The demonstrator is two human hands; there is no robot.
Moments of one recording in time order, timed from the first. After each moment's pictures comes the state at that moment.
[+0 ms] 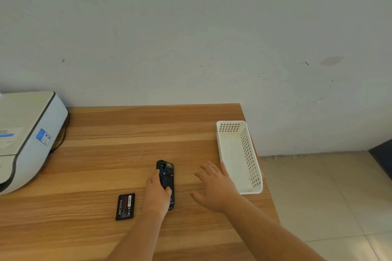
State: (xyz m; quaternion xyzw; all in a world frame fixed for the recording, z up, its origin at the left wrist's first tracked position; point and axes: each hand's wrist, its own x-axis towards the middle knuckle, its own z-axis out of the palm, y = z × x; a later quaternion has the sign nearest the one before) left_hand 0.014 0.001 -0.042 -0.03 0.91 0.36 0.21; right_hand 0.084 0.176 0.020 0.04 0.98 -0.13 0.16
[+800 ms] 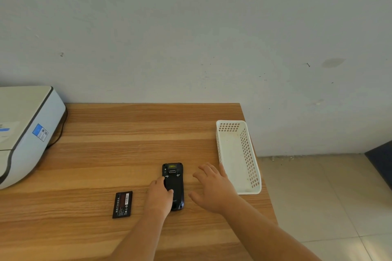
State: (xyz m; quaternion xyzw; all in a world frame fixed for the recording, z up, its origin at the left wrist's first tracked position) left_hand 0.015 0.008 -0.064 -0.02 0.92 0.30 0.26; right_hand 0.085 0.173 0.018 0.05 0.98 -0.15 0.16
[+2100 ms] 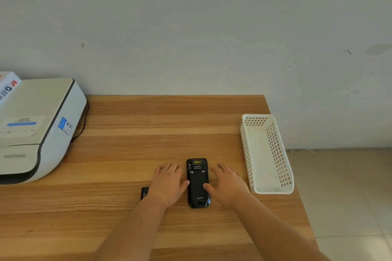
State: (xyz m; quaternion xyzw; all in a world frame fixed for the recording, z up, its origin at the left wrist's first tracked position) left_hand -0.037 -0.043 -0.042 0.30 0.93 0.02 0.21; right_hand 0.051 0.143 -0.029 0.15 0.95 -0.20 0.20
